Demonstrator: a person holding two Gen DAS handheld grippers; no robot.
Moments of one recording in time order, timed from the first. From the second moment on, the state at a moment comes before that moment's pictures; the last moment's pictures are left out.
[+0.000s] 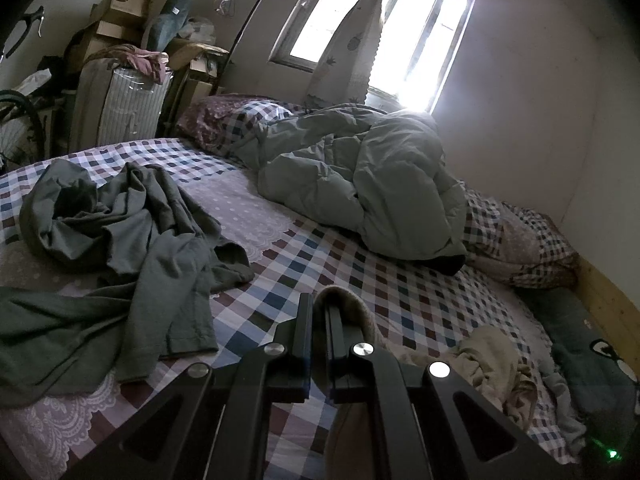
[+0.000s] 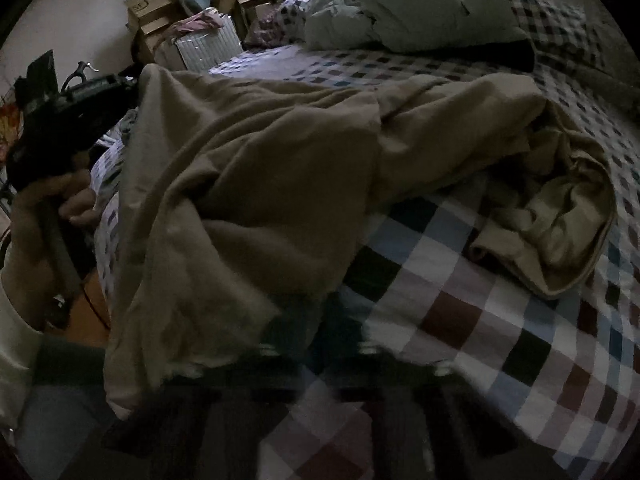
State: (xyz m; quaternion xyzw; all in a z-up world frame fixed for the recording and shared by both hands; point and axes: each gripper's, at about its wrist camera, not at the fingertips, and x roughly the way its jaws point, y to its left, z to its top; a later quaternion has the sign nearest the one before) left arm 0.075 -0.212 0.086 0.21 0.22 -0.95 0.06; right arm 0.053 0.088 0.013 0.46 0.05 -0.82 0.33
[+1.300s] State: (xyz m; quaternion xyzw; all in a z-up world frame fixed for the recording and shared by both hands) left arm 0.073 -0.208 0.086 0.20 0.21 -0.95 0.06; right arm 0.215 0.112 -0.027 0.08 0.67 -0.70 0.24
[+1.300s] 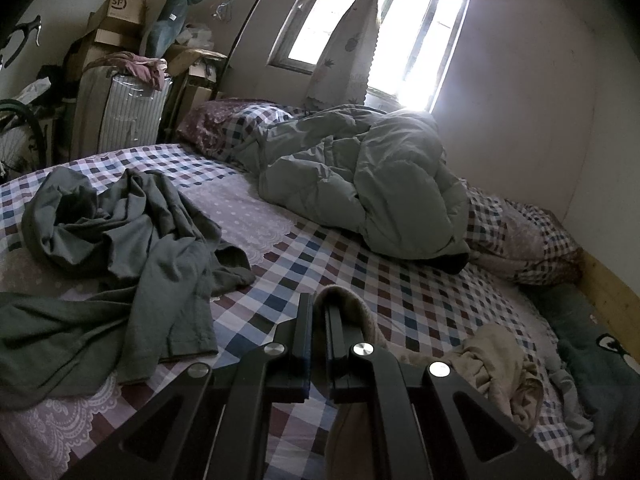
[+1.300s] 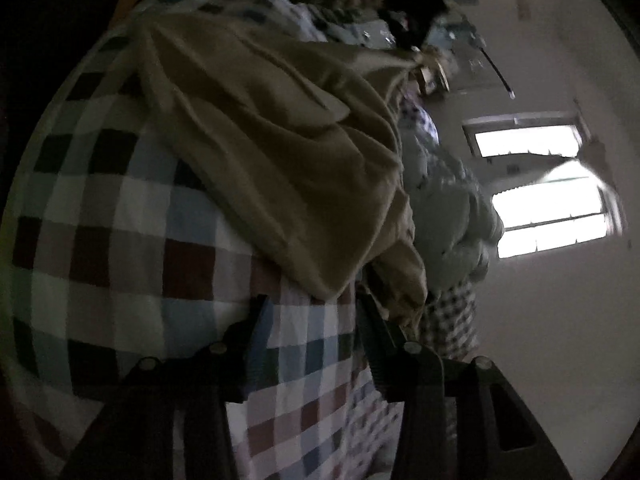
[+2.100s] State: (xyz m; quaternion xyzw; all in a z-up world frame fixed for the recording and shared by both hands) left arm 0.073 -0.207 0.086 0.20 0.21 -0.95 0.06; right arm 0.214 0.082 -0.050 0.03 0.69 -0.68 0.25
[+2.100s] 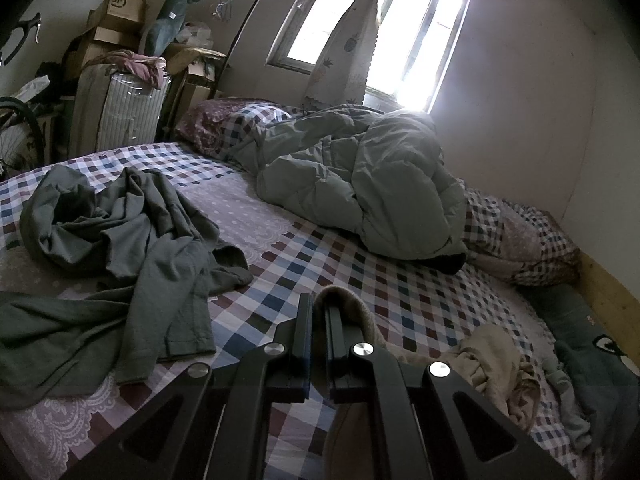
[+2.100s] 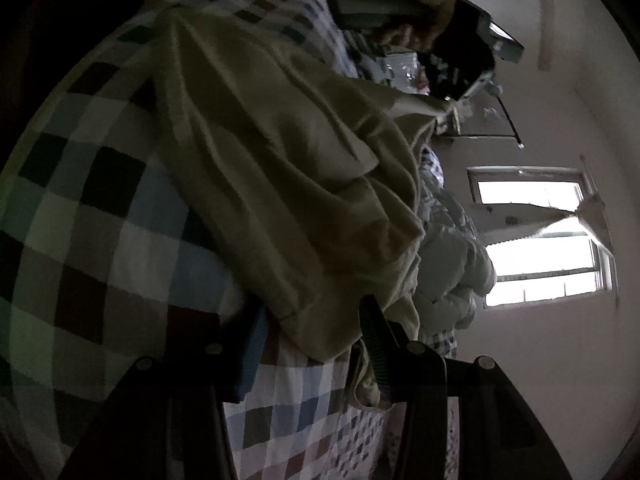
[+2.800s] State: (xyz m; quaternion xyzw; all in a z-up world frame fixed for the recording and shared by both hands) left arm 0.072 -0.206 0.085 0.21 0.21 -0.95 0.06; right arm 0.213 0.072 -0.048 0.02 0.68 -0.69 0.24
